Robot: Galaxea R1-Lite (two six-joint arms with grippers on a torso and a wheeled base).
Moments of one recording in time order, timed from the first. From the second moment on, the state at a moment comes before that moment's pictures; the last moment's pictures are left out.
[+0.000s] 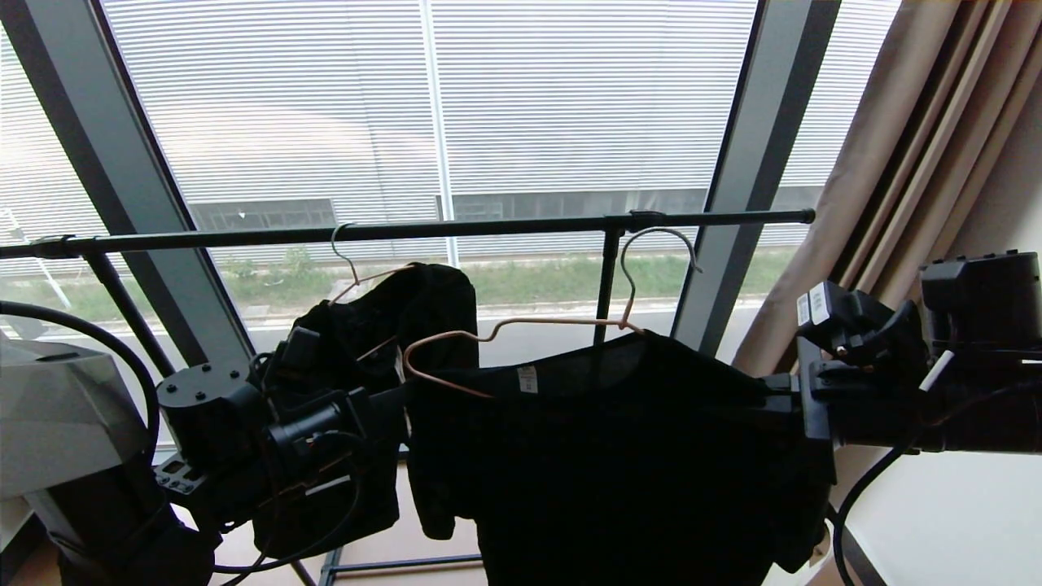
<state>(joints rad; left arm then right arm) -0.25 2.04 -0.35 -1.57 -0.50 -0.66 0.26 1.55 -0.74 -0.23 0.67 -0.50</state>
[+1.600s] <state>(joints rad) -0.20 2.00 -0.41 -1.57 -0.51 -0.66 0.27 1.58 -0.71 -0.23 0.65 -0.55</state>
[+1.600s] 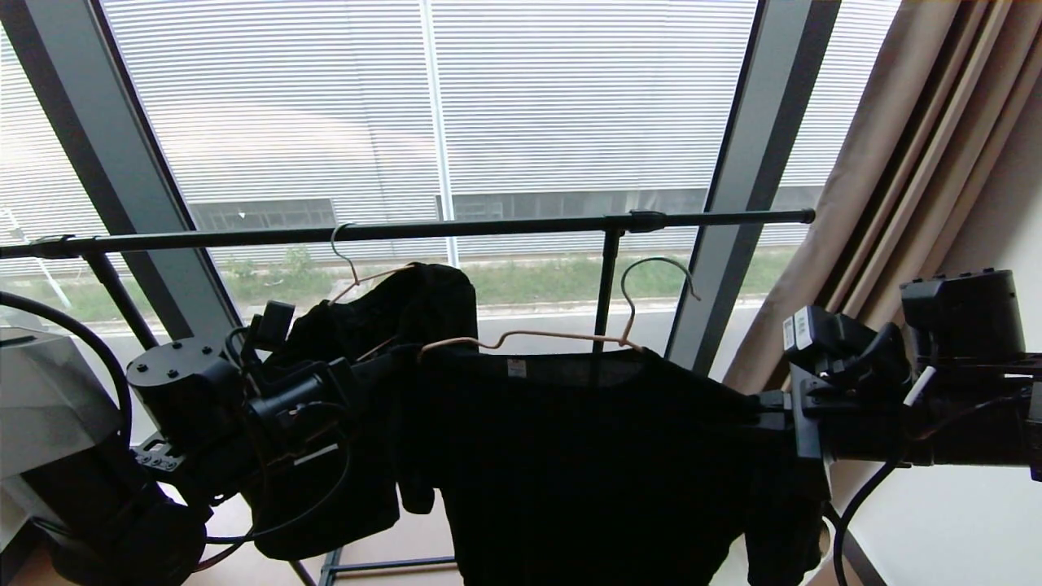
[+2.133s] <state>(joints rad) -0.21 1.99 -0.41 -1.52 -0.52 -0.54 0.29 1.59 -0.71 -0.23 0.62 -0.54</state>
